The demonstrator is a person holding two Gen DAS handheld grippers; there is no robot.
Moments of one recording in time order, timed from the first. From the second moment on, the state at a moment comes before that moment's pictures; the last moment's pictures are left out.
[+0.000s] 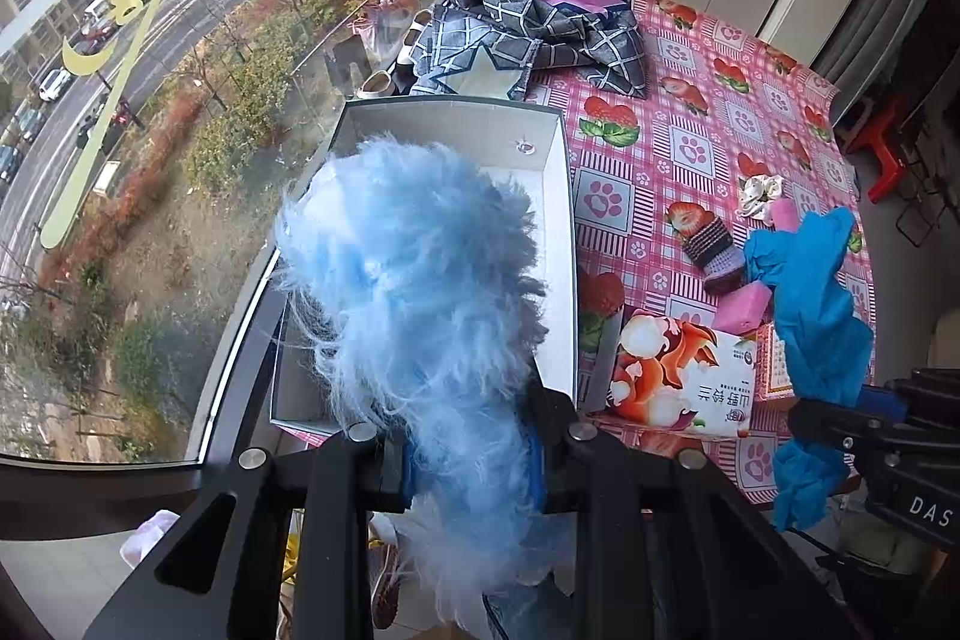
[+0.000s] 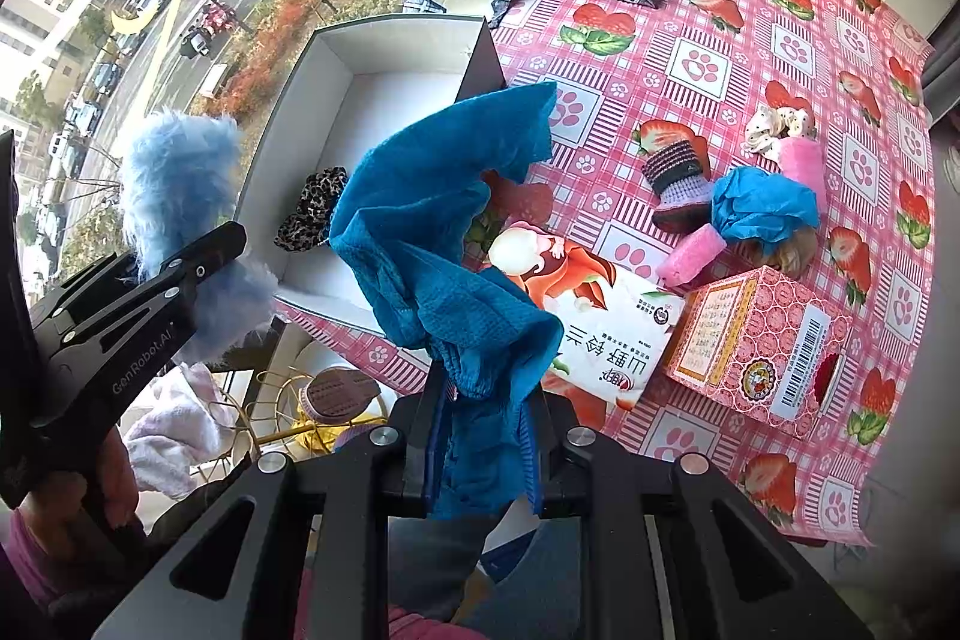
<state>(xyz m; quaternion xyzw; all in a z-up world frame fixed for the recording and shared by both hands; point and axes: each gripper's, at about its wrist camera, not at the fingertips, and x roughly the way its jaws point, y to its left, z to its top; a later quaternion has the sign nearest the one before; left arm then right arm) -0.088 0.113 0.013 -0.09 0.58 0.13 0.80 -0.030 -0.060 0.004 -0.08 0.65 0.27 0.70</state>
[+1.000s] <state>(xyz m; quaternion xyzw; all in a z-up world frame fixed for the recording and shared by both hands) -0.075 0.147 -0.003 -0.11 0.58 0.15 0.79 -0.012 -0.020 0.001 -0.10 0.65 0.29 0.70</state>
